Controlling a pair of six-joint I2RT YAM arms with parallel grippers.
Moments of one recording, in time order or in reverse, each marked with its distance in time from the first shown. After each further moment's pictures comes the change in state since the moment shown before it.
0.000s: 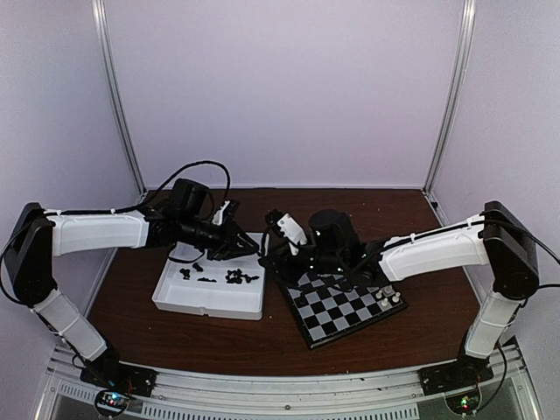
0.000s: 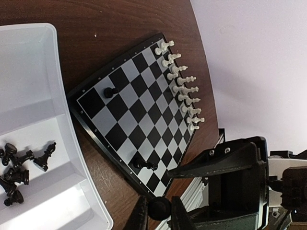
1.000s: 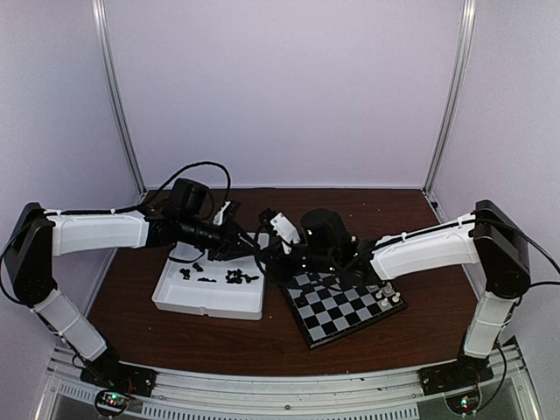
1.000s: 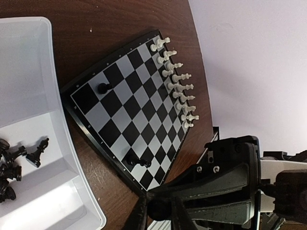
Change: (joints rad) left arm 0.000 0.000 0.000 0.008 0.036 -0.038; right arm 0.005 0.054 0.059 0.002 0.022 0.010
